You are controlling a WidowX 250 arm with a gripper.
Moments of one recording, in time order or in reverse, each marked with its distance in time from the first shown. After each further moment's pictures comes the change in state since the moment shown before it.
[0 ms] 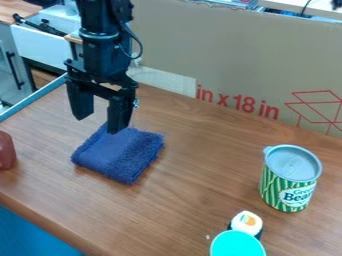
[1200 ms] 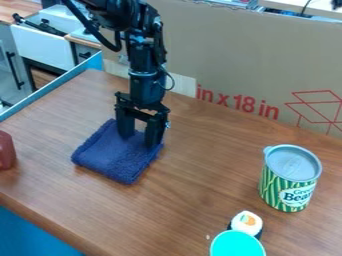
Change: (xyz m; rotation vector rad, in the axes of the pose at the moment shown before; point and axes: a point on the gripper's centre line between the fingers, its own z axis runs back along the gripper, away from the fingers) arm 0.086 -0.001 -0.079 -0.086 0.101 -0.115
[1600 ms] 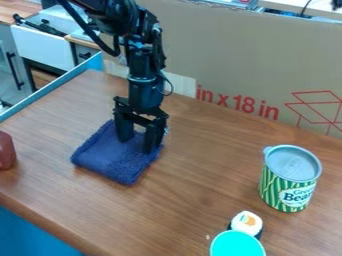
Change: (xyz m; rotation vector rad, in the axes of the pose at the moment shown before) arm -0.007 0.000 -0.012 0.004 0.009 0.029
